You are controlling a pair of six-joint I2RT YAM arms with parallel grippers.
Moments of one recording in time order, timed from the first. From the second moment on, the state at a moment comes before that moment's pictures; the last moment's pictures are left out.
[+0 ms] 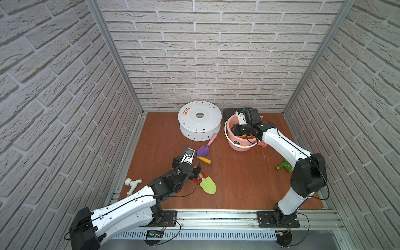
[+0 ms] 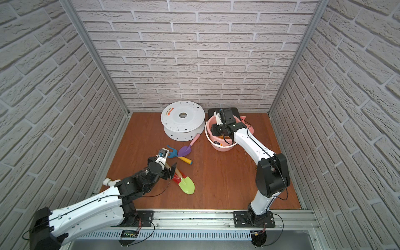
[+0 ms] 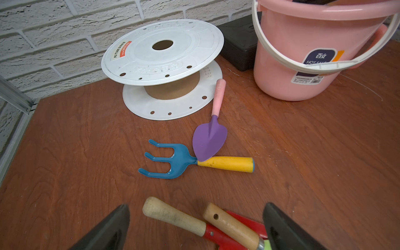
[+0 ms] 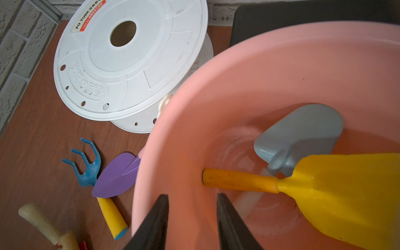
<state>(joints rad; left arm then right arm) -0.85 0.82 0.50 -0.26 -0.55 -0.25 0.29 1.72 1.42 -0.55 -0.14 0.24</state>
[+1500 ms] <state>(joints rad) -0.79 1.21 0.63 -0.44 -0.56 -0.58 0.47 1.10 0.86 -0.32 -0.02 0.35</state>
